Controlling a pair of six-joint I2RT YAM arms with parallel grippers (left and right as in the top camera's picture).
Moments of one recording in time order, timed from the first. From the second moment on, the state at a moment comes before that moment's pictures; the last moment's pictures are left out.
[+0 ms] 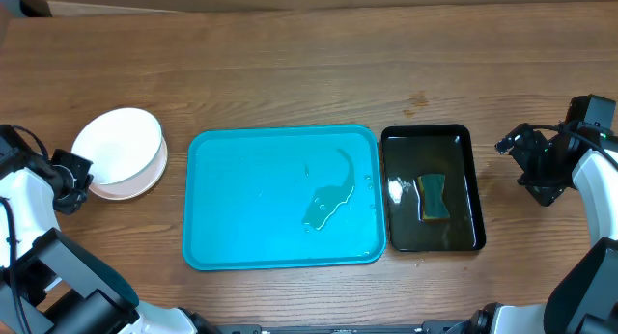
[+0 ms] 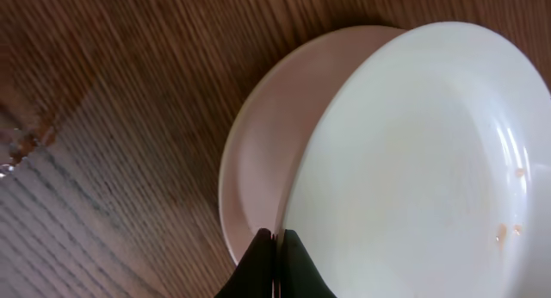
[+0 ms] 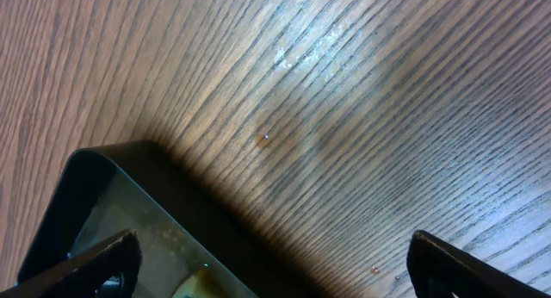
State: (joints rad) left arm 0.74 1.72 1.22 -0.71 0.15 -0.49; right arm -0.37 1.58 1.07 -0.81 -0.19 0.54
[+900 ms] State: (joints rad) left arm 0.42 1.72 1.22 -0.75 0.31 -0.36; right arm -0.37 1.58 1.07 -0.81 -0.19 0.54
